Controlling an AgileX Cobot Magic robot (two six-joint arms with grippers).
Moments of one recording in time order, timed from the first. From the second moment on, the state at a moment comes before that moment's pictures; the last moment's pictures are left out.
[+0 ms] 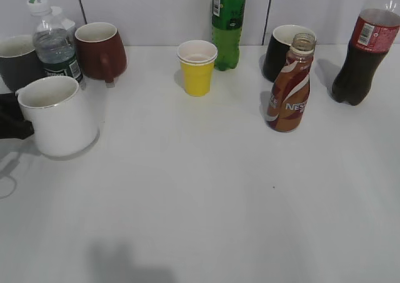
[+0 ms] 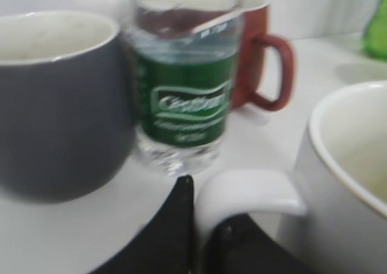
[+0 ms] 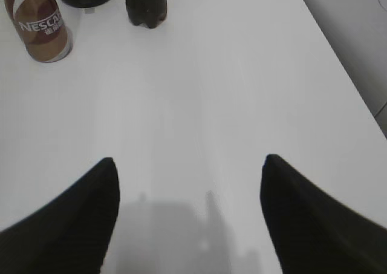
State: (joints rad) left arm 0.17 1.88 -0.50 0.67 -1.15 -0.21; right arm 0.05 -0.01 -0.50 -0.07 1.04 0.07
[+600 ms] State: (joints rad) left arm 0.05 1.78 -0.73 1.12 -1.15 -0.59; right arm 0.05 -0.01 -0.50 -0.07 1.04 0.07
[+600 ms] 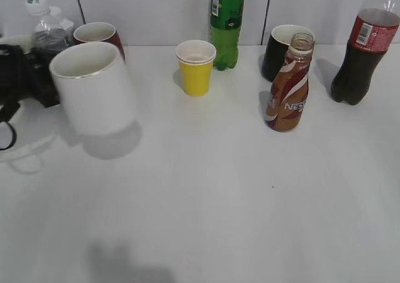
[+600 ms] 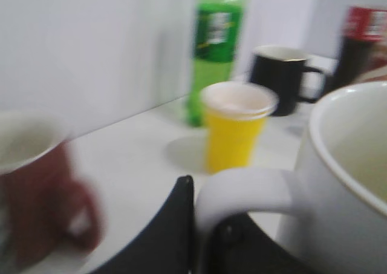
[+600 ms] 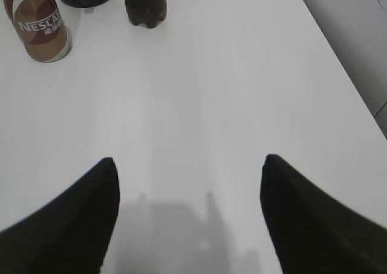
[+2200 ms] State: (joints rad) left arm -0.06 1.83 -0.80 1.23 -1.14 -0.65; right arm 0.05 0.71 -0.28 -0.07 -0.26 0.03
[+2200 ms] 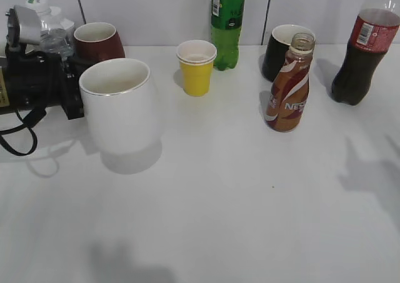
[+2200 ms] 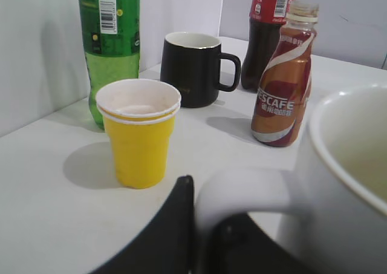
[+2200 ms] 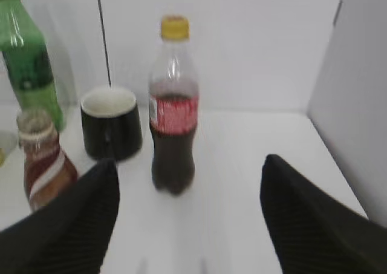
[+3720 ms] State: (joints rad) left arm -0.06 1.83 -0.80 1.25 -1.13 -0.65; right arm 0.09 1.90 -0.66 -0.81 -0.91 0.40
